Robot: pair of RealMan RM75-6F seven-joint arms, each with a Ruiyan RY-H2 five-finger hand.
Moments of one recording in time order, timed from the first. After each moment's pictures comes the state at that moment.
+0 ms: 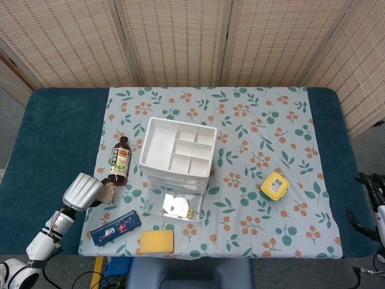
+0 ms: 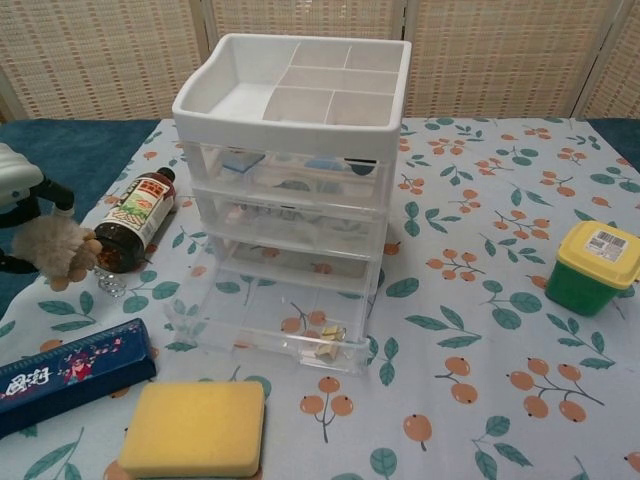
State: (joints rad) left arm -0.54 -1.33 0.04 -1.40 1.51 1.20 0.41; right arm -0.03 -1.03 0.05 -1.56 -1.59 1.63 0.25
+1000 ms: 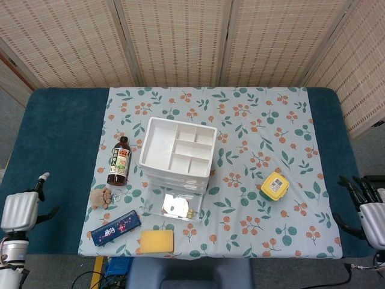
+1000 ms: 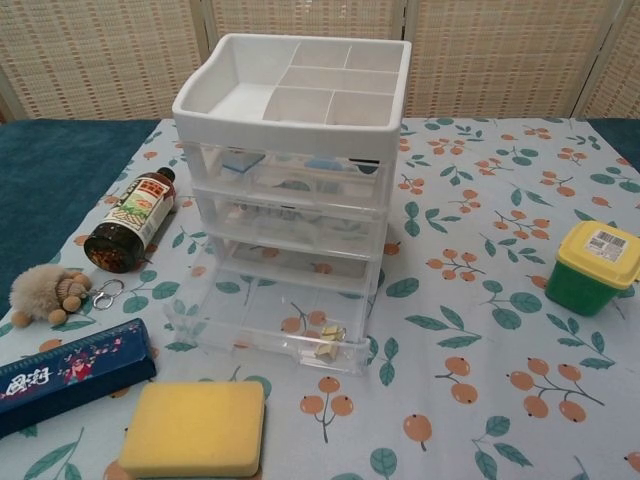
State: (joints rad) left arm -0.23 -1.20 -0.03 -1.66 1.22 1.46 0.36; right arm 0.02 -1.05 0.02 -1.51 -1.63 1.54 0.28
